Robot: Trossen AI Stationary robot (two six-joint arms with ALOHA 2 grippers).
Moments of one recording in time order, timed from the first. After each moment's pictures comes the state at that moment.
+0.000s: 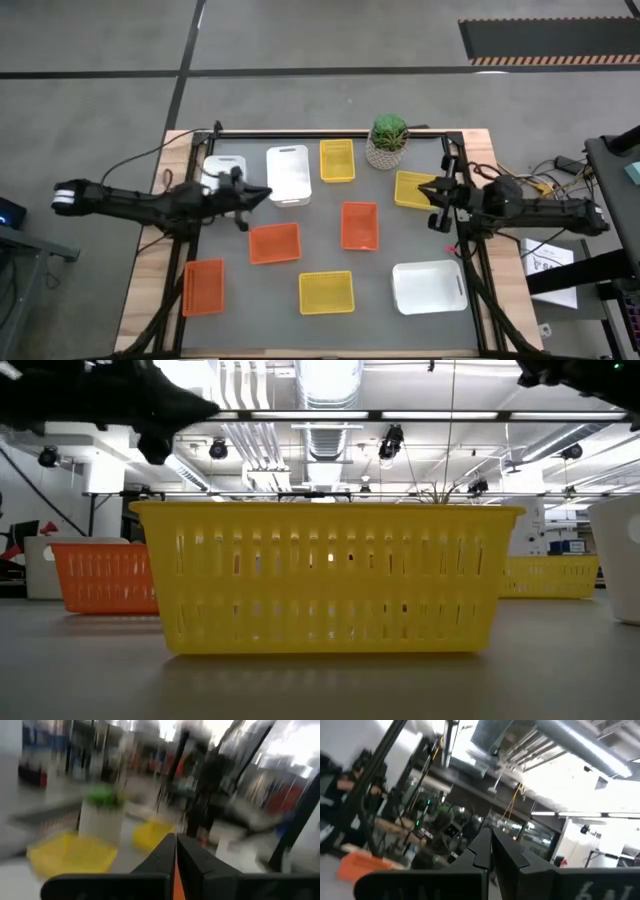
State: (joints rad) left arm -0.01 0.70 0.29 0.47 -0.27 -0.28; right arm -0.12 0.45 0.20 0.65 -0.13 -0.46
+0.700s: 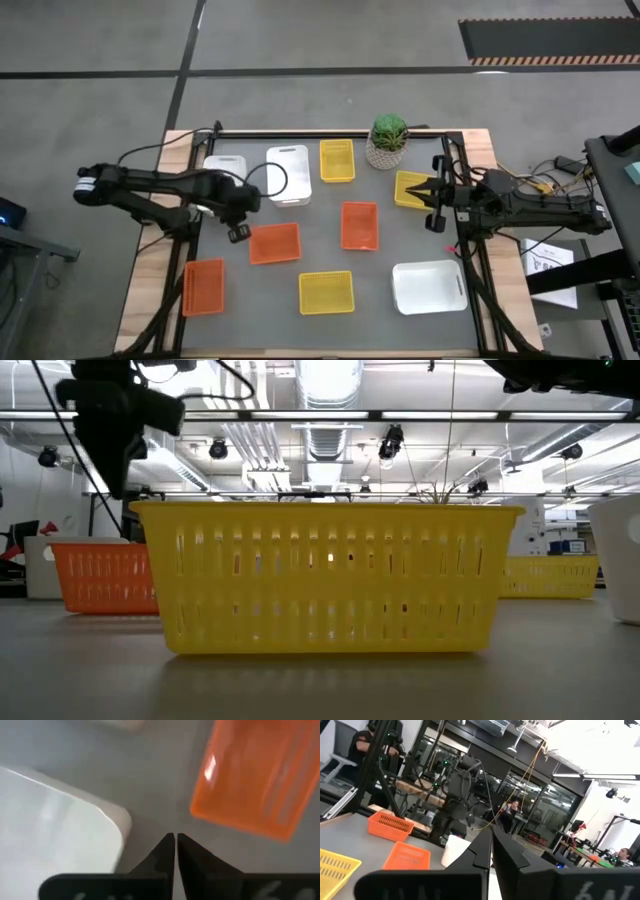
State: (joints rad) left arm -0.02 1.18 0.99 -1.23 -0.08 -0.40; right arm -0.12 0.52 0.33 0.31 -0.13 -0.45
